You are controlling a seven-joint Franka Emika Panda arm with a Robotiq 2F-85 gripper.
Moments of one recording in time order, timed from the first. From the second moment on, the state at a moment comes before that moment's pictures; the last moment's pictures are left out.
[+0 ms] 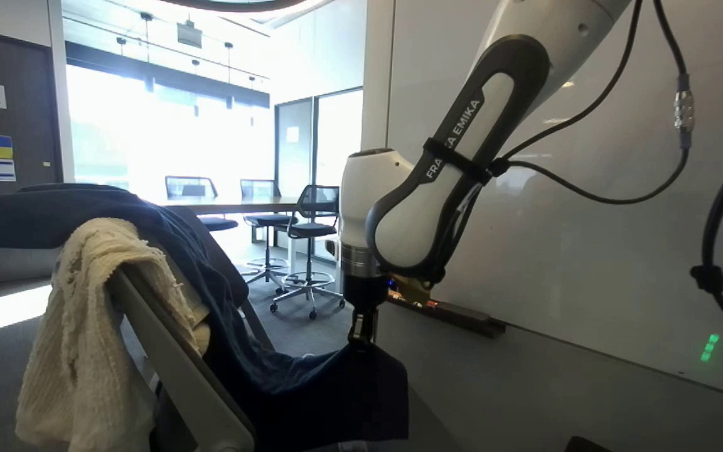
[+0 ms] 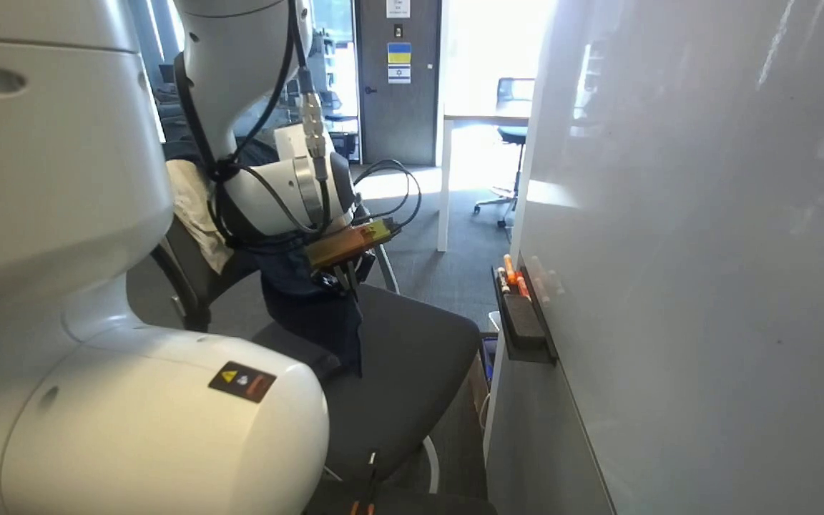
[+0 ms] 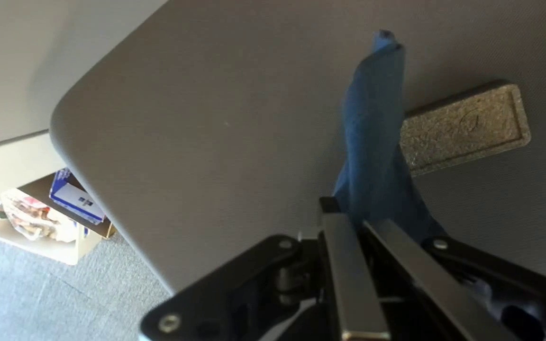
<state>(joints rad) -0.03 0.05 0.09 -2.54 -0.42 2.70 -0.20</state>
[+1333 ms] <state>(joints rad) 0.25 -0.21 0.18 -2.49 -0.06 2.62 -0.33</state>
